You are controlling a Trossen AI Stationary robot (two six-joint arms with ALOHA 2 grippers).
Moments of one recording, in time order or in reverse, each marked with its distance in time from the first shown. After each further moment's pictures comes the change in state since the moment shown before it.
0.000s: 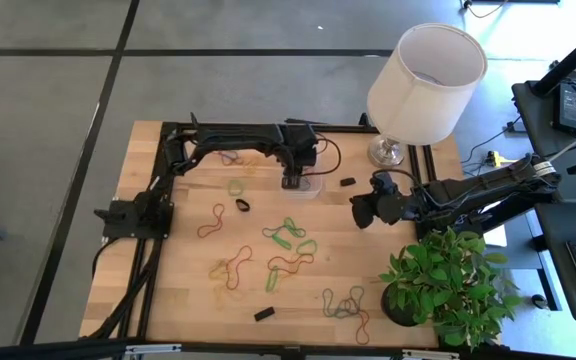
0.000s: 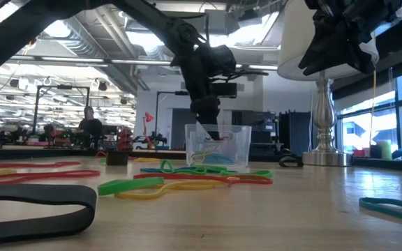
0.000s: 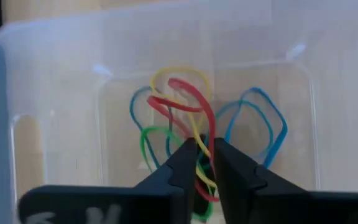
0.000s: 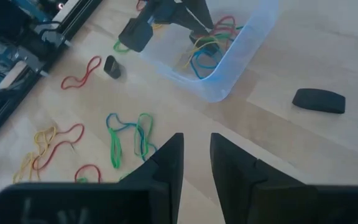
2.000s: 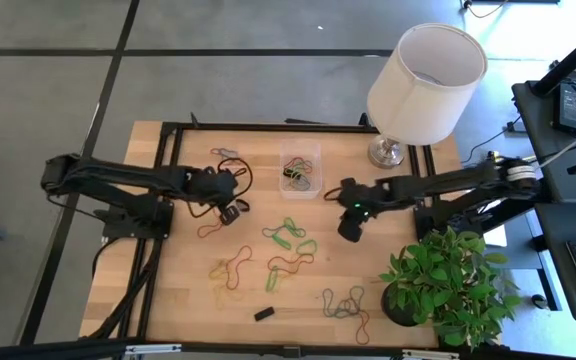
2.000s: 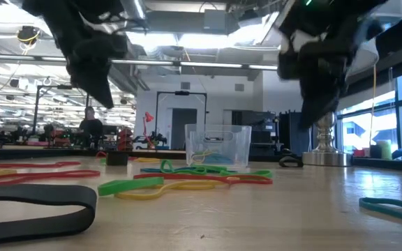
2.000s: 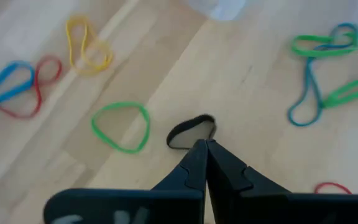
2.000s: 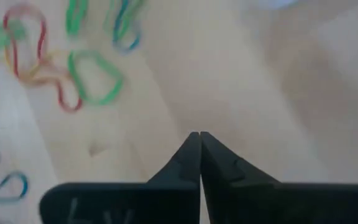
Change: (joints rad) left arm -0.336 -1.044 -1.019 0.097 -0.283 -0.910; right arm -0.243 0.360 0.005 0.091 -0.595 -0.606
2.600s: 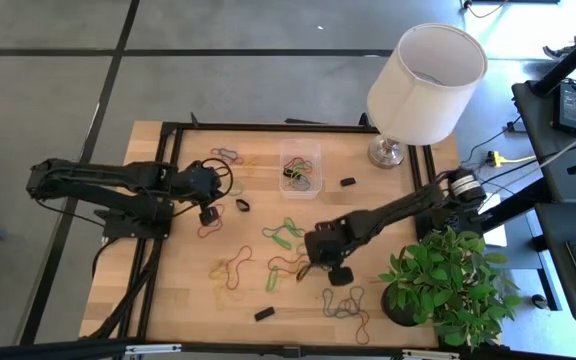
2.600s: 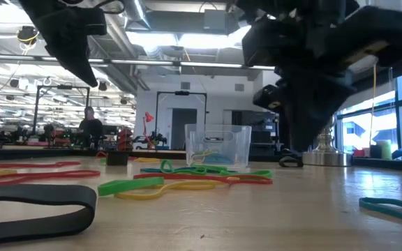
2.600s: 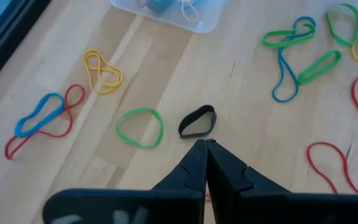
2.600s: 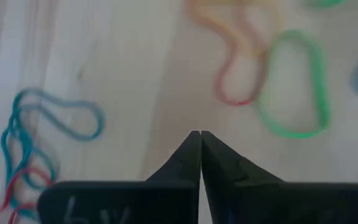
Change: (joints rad) left arm -0.016 -0.239 0.000 -0.152 0.001 0.170; right arm 0.269 0.455 0.413 -0.122 -0.106 -0.460
